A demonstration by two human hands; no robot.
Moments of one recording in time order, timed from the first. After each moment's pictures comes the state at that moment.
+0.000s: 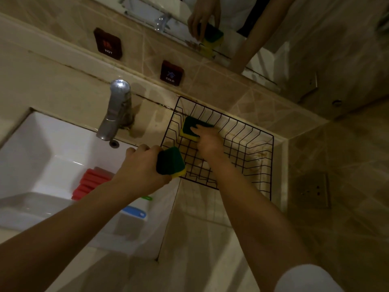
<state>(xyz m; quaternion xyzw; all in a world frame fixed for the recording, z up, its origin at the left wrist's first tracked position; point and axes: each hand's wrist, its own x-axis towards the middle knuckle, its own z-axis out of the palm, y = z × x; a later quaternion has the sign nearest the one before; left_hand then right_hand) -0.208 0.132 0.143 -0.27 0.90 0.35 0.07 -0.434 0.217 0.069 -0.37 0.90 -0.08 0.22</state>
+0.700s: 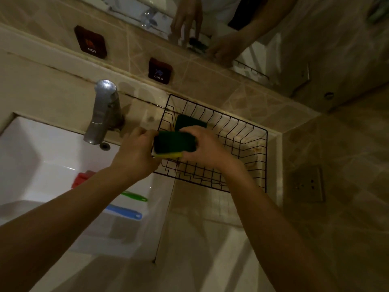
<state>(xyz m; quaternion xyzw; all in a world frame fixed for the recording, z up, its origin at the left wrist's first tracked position) -0.240 0.116 0.132 -0.30 0.89 0.34 -0.01 -0.410 0.245 0.134 -0.49 0.80 -0.23 0.26</state>
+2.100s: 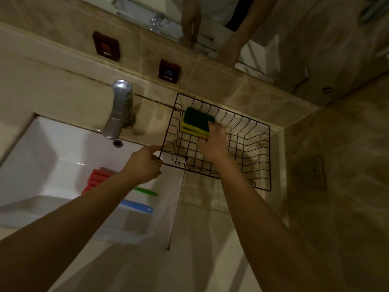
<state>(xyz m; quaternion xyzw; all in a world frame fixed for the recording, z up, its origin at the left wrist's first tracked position) -0.206 0.120 0.105 -0.37 0.72 0.58 0.08 -0.391 0.244 0.102 -0.23 0.94 -0.17 0.17</state>
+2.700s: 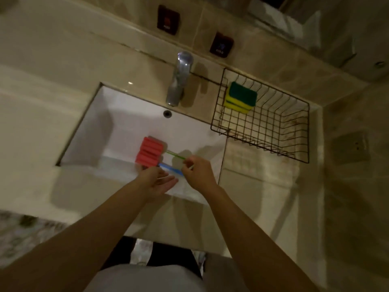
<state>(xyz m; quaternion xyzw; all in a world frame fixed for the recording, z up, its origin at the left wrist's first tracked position) -0.039 0.128 0.062 -0.57 0.12 0.81 0.05 -0.146 0.229 0.068 -0.26 0.89 -0.23 0.29</state>
